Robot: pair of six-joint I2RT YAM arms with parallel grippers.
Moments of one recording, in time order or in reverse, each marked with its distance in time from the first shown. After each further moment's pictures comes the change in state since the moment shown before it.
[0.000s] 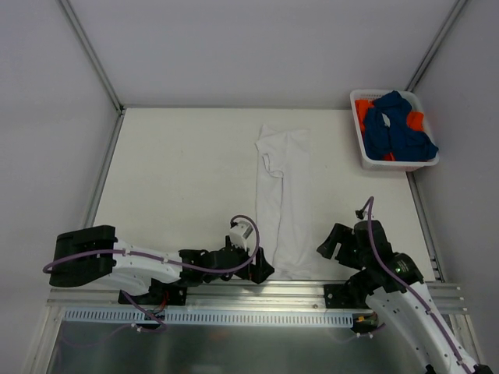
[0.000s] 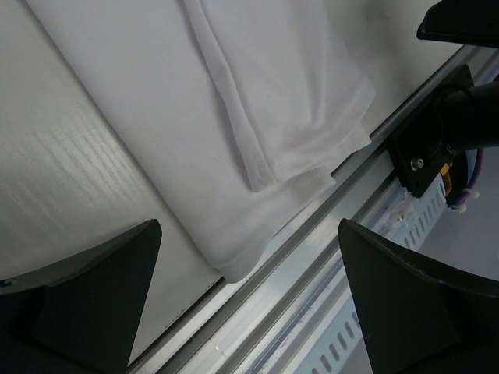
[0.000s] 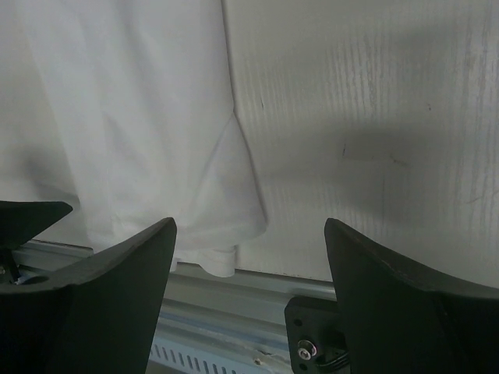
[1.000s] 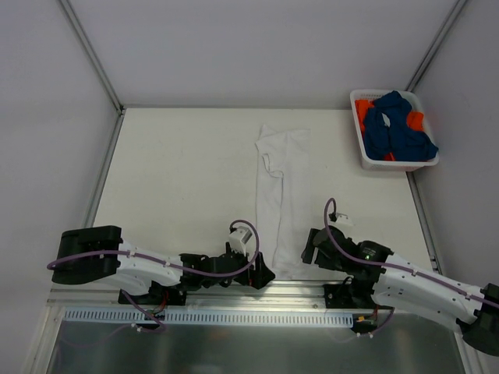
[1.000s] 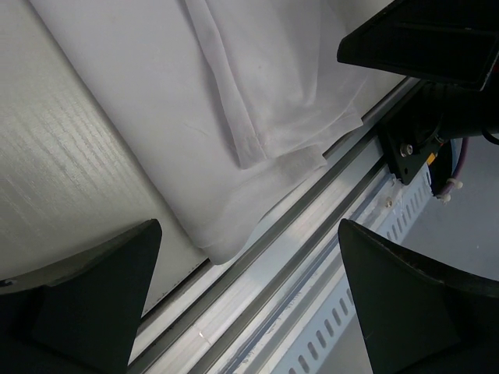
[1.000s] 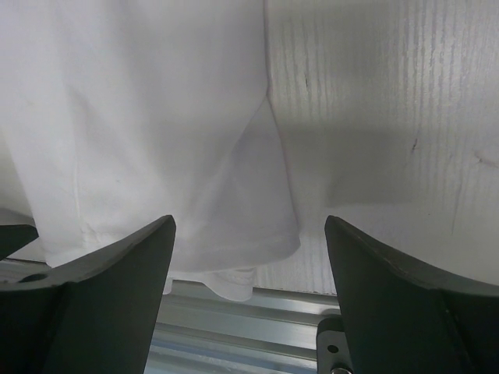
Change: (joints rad) left arm -0.060 0.038 -0.029 0.070 -0.018 -0.095; right arm 0.582 0.345 -0.037 0.174 0.356 0.389
